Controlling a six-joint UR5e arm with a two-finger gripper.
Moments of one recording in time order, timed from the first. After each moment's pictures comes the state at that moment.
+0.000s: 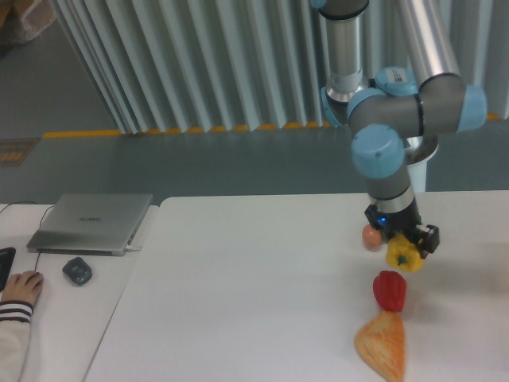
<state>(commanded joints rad) 2.34 -1.84 -1.54 -1.38 1.75 0.82</state>
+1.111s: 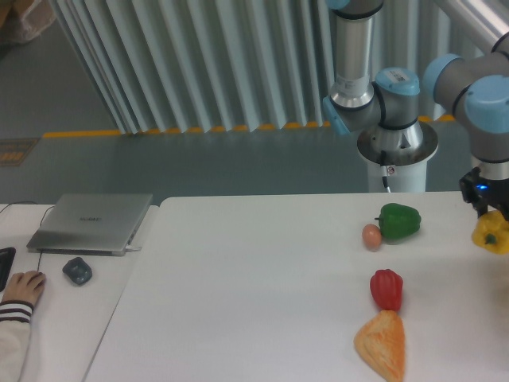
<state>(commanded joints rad) 2.59 -1.81 -1.50 -1.37 1.74 1.28</state>
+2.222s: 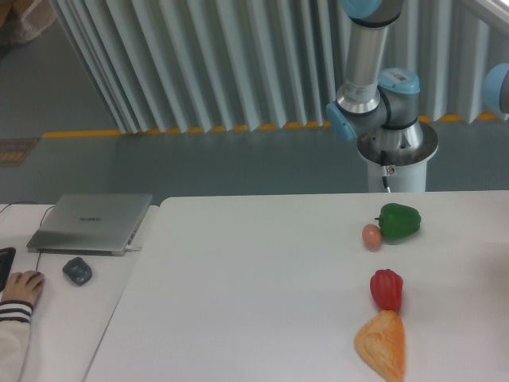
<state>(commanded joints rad) 2.74 -1.90 -1.49 -1.17 1.75 1.31</state>
